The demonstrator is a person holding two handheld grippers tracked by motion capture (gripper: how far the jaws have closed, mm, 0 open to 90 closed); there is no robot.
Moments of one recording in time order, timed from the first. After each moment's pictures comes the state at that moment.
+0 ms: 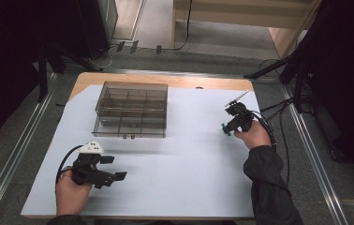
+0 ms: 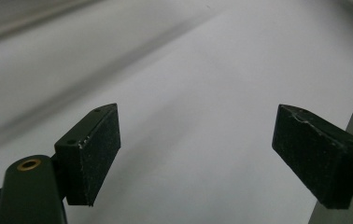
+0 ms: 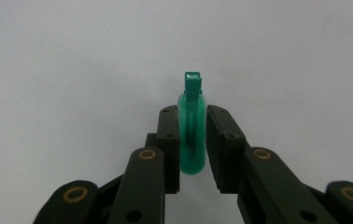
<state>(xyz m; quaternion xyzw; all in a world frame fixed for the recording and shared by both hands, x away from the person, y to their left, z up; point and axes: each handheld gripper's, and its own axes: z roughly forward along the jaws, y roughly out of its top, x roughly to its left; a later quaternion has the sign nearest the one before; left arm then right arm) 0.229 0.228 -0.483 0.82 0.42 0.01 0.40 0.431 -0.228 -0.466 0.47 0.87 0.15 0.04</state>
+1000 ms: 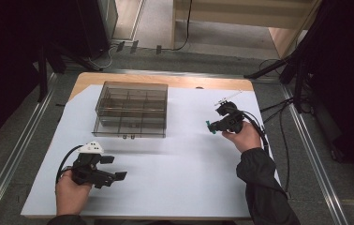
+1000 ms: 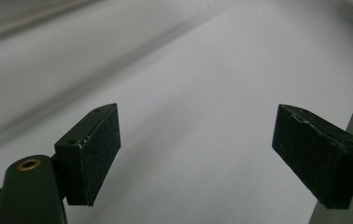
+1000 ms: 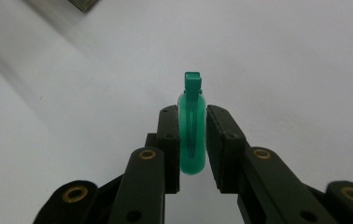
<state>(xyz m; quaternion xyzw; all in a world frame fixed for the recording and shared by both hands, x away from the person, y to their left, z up) 0.229 0.228 -0.483 0.82 0.42 0.01 0.40 0.410 -0.193 -0.449 0.40 0.88 0.26 0.04</state>
